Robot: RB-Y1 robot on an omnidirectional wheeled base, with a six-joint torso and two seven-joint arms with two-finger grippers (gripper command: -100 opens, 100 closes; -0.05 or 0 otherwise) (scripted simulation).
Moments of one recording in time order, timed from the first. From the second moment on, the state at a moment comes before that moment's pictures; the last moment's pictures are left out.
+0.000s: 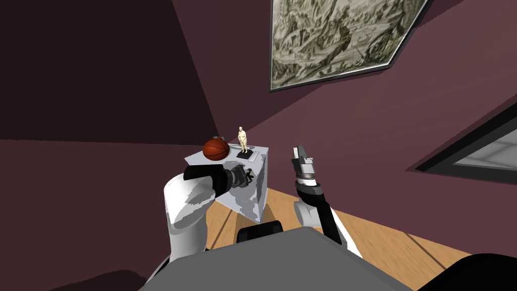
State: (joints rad) left arm -0.28 0.05 -0.23 -2.56 0.34 1.89 0.90; right arm 0.50 0.05 0.07 -2.36 0.09 -0.53 0.11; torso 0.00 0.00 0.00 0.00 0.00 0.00
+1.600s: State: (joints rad) left arm -0.28 0.05 -0.23 -2.55 0.34 1.87 0.89; right arm 0.50 0.05 0.07 -2.36 0.09 -0.53 0.11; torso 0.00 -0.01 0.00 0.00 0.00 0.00
